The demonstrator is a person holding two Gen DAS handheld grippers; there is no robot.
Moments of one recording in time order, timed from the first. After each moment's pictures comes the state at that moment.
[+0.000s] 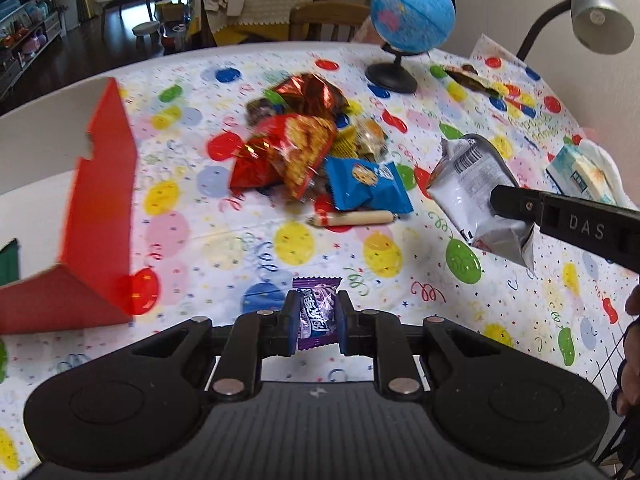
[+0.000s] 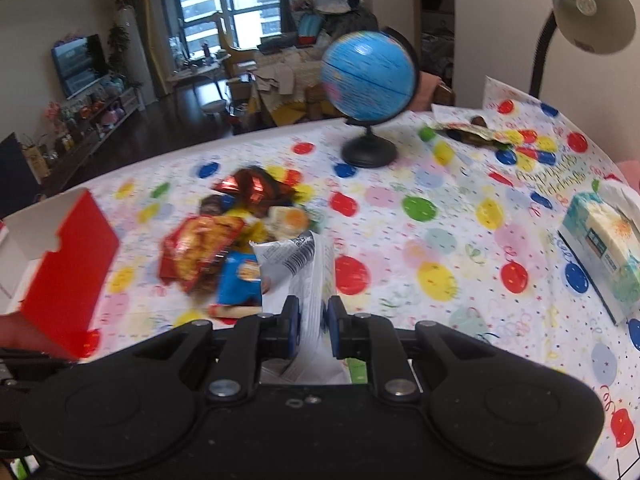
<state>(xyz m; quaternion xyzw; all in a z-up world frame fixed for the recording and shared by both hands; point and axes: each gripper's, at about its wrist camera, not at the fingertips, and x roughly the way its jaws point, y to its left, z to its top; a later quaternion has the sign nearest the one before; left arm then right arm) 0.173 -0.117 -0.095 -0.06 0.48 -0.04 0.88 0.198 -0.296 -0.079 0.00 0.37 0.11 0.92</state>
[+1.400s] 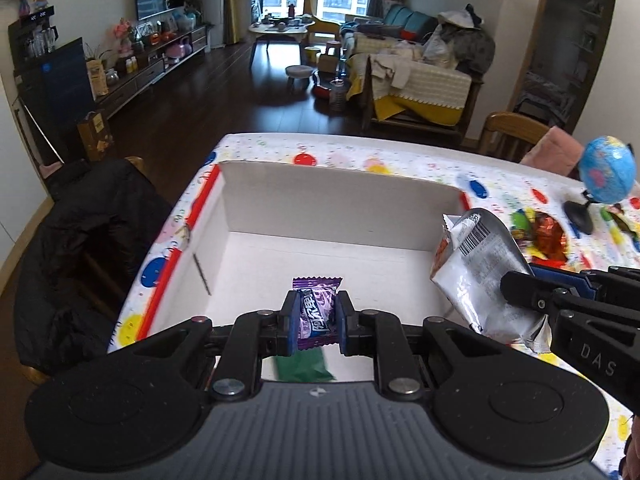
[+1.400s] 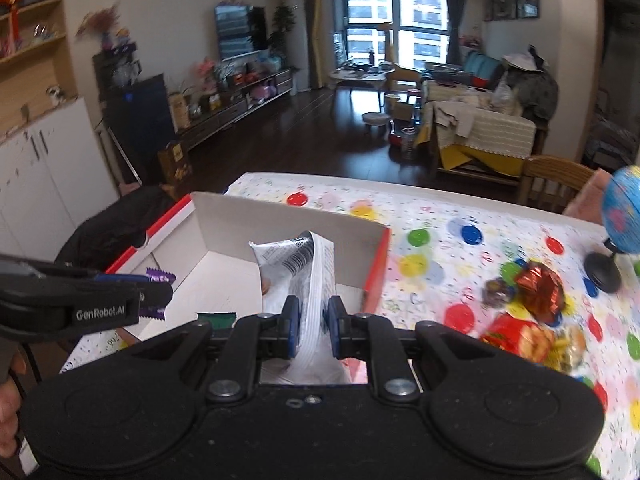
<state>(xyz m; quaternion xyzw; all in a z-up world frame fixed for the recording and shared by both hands) 0.140 0.145 -0.040 -0.10 0.40 0.16 0.90 0.183 -0.018 -0.047 -0.10 0.33 0.31 0.89</state>
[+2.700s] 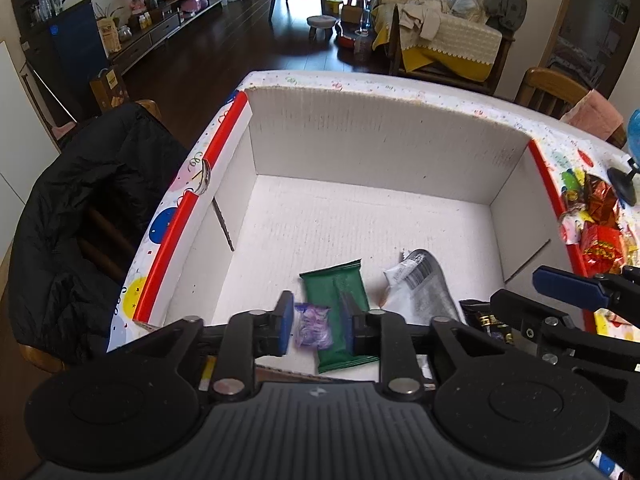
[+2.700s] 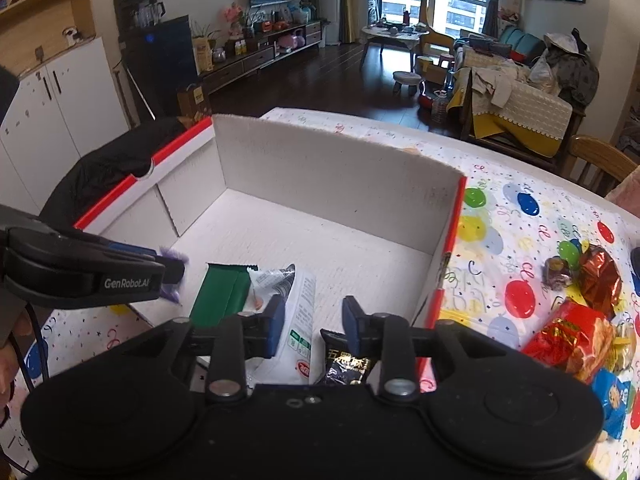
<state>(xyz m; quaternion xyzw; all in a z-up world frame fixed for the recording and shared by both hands) 0.154 0.167 -0.088 -0.11 0.46 0.18 0.86 0.189 0.020 -0.095 -0.14 0.38 0.33 0.85</state>
